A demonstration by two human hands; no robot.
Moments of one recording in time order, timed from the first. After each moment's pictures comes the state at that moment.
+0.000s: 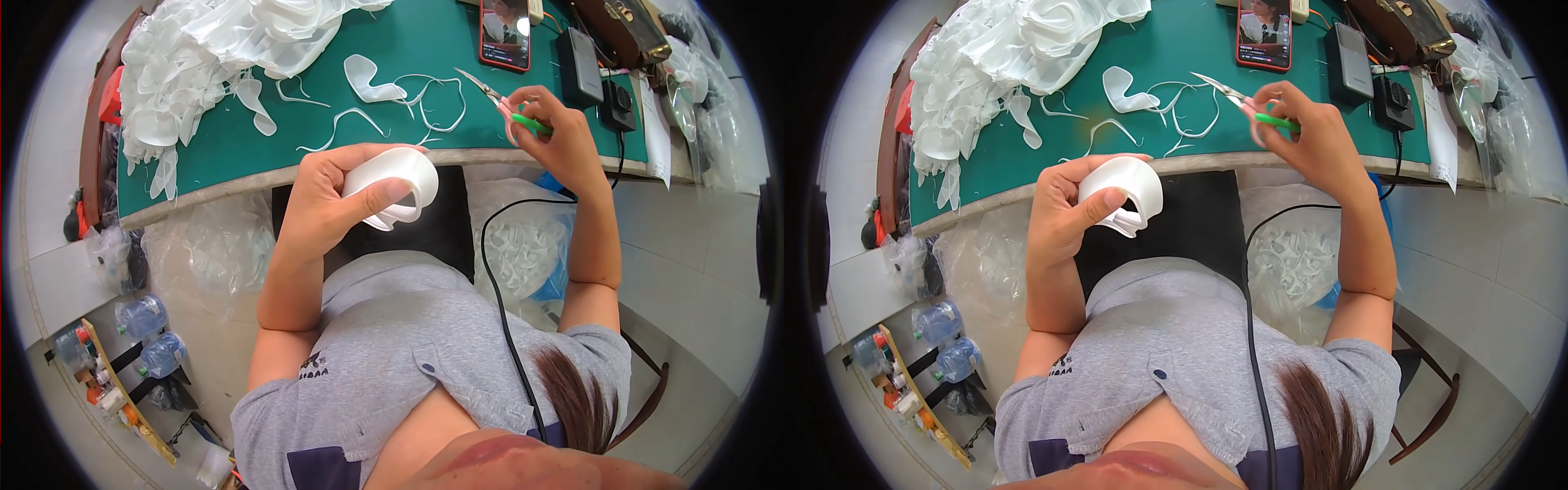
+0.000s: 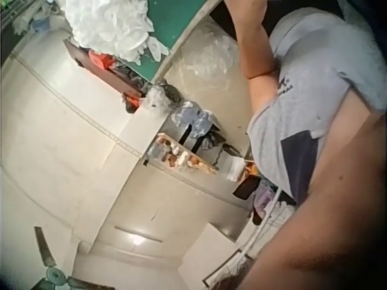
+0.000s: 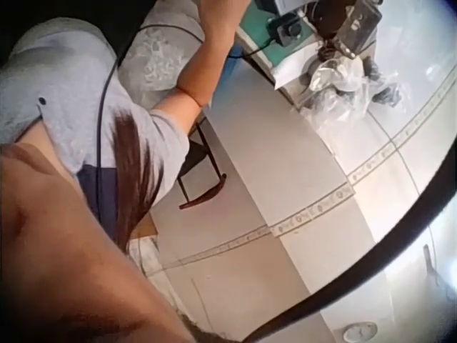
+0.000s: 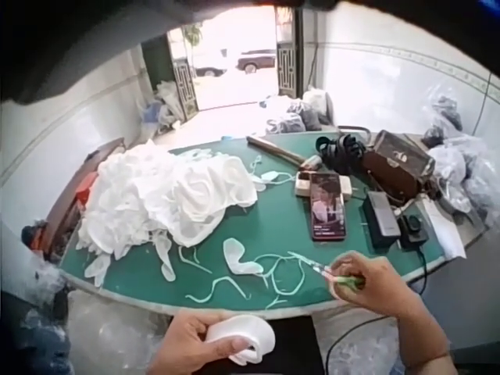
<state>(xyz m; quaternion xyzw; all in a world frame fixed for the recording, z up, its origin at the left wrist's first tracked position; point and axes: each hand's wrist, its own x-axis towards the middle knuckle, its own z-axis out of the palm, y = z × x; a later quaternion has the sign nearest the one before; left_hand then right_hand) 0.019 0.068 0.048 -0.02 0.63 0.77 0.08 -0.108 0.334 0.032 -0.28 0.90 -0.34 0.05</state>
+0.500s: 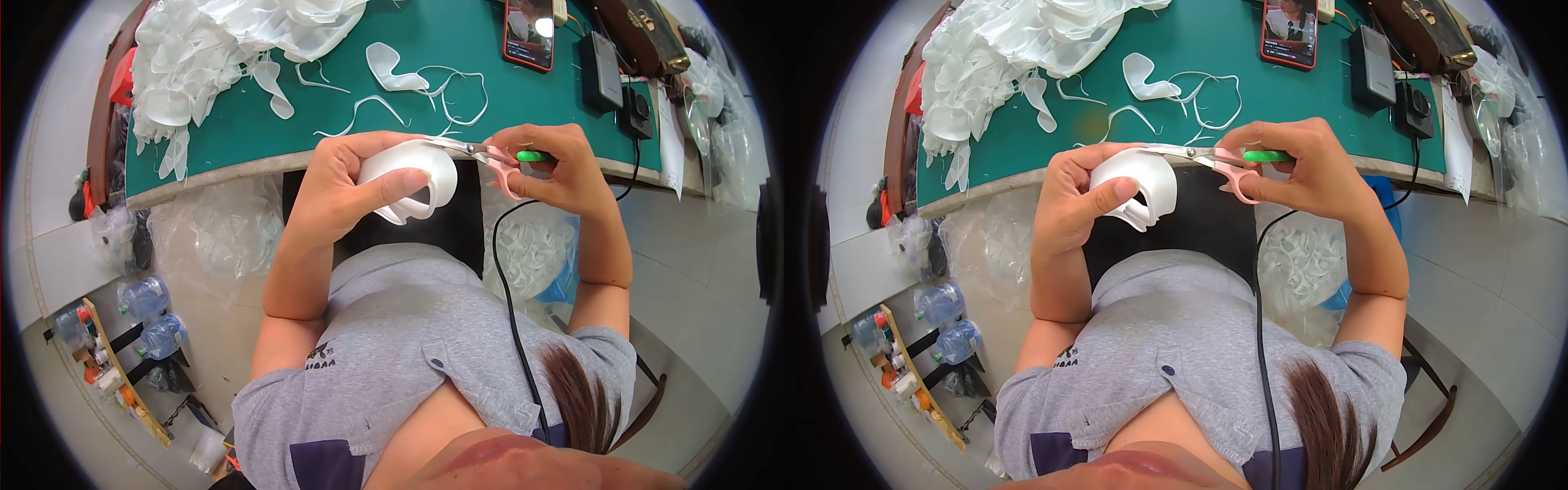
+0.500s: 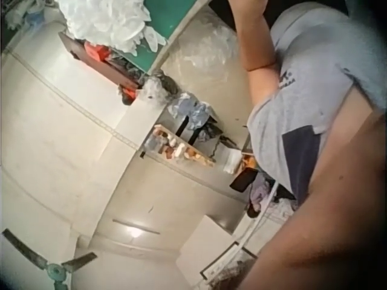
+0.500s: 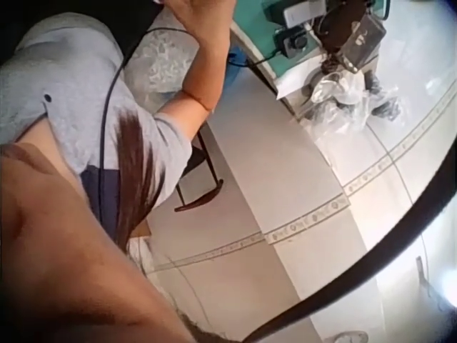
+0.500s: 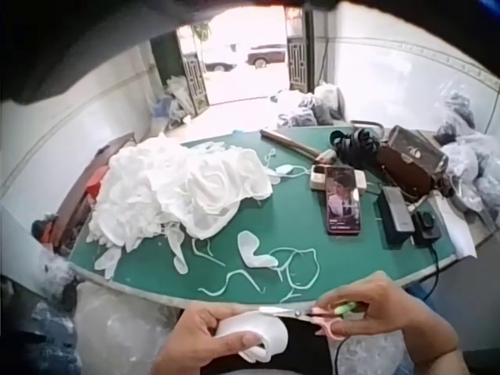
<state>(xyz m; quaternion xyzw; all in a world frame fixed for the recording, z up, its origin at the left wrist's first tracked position) 0.022 0.063 0.052 -0.03 0.62 0.78 0.10 -0.092 0.315 0.043 -0.45 0.76 -0.43 0.17</state>
